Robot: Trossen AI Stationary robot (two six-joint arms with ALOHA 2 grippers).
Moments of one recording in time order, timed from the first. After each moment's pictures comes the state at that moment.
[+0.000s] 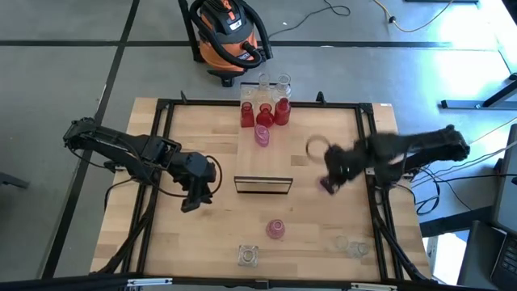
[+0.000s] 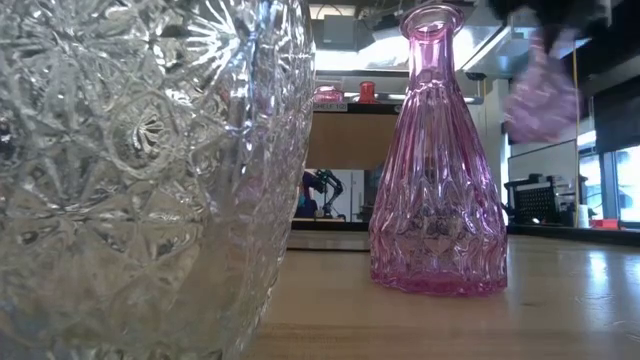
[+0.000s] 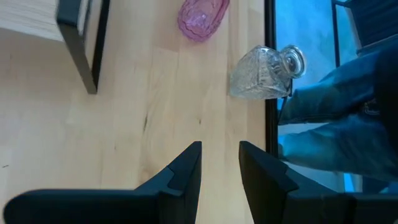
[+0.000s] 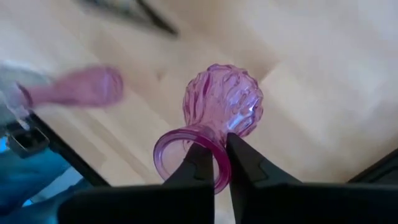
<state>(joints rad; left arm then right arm) -0.24 1.18 1.11 -0.84 0.22 -0.51 0.18 1.23 1.28 -1.32 -0.05 1.04</state>
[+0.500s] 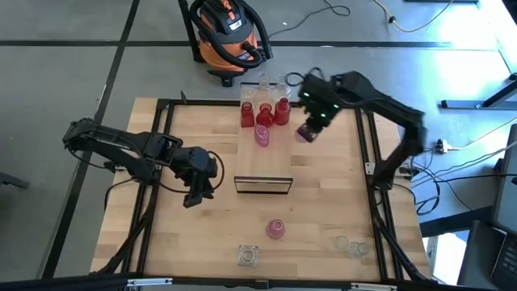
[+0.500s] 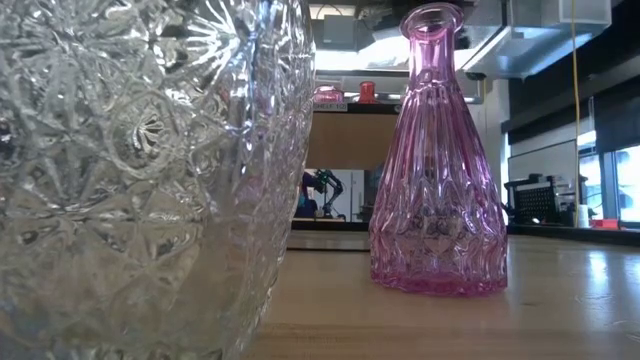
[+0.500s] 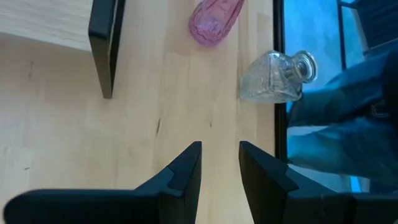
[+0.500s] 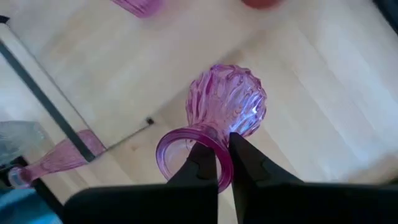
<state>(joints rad) -0.18 1.18 1.11 -0.85 0.24 -0.46 -0.35 1.68 1.95 -1.57 -0.12 0.31</state>
